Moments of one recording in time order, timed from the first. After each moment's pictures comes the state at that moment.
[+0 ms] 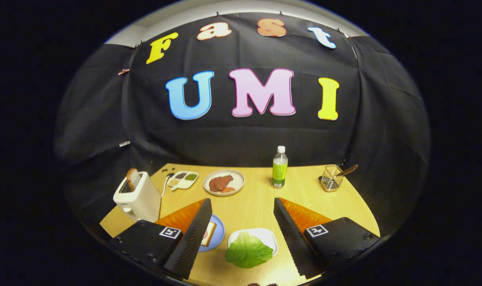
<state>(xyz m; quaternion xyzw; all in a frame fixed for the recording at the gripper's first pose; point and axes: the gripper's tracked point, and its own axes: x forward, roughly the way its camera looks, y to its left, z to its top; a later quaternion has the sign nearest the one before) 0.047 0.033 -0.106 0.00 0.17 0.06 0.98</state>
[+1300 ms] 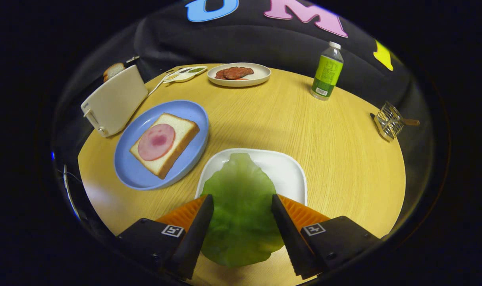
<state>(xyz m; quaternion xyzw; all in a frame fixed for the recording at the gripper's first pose) 0.067 0.022 -0.359 -0.11 0.43 0.17 0.88</state>
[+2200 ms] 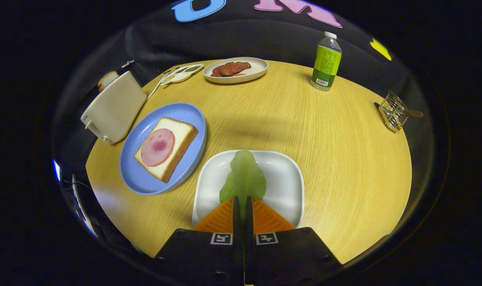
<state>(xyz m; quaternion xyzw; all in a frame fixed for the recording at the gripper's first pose) 0.071 0.016 -0.344 -0.07 0.46 0.16 0.87</state>
